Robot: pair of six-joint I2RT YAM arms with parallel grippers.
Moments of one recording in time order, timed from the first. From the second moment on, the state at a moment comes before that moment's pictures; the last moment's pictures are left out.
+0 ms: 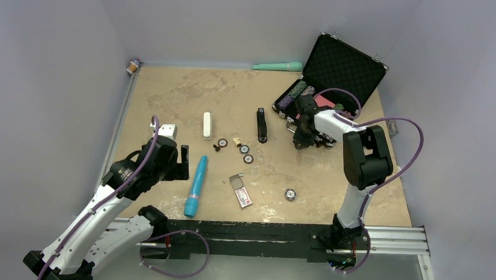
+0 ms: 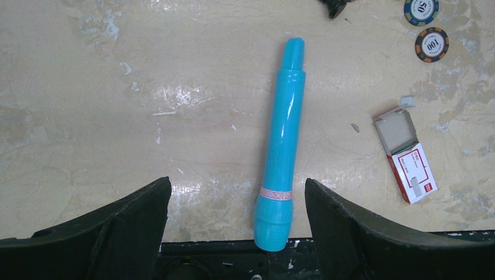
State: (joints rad) left arm -0.56 0.73 0.87 -1.06 -0.32 -0.49; right arm 0.31 1.87 1.23 -0.65 0.14 0.69
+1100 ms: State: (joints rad) left arm -0.56 0.73 0.87 -1.06 -0.32 -0.48; right arm 0.51 1.72 1.28 -0.62 0.00 0.62
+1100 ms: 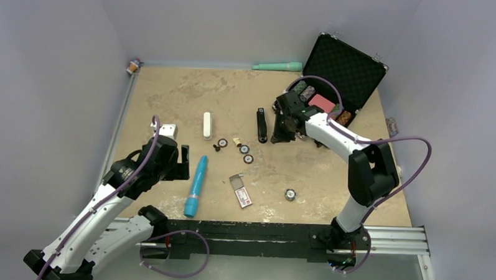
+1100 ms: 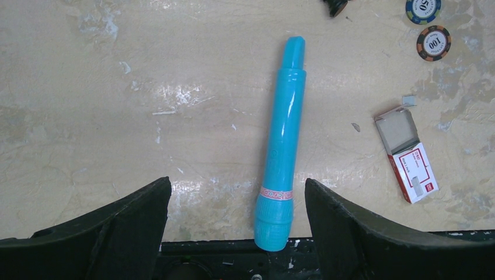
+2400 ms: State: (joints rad) left arm -0.56 0.74 0.87 -1.06 -0.31 -0.48; right arm 0.93 1.85 1.38 -0.64 -0.03 0.55
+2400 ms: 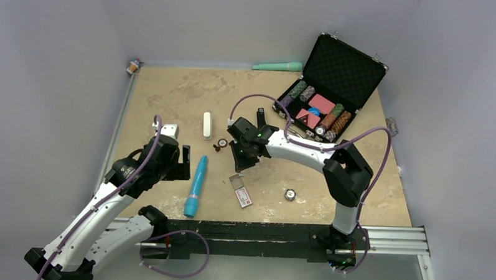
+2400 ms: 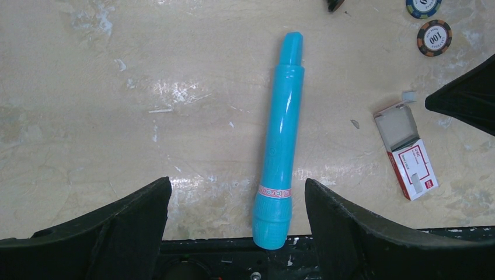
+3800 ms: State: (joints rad) left arm -0.60 0.75 0.87 -1.06 -0.32 -0.49; right arm 1.00 1.95 1.35 -0.60 -0.02 0.61
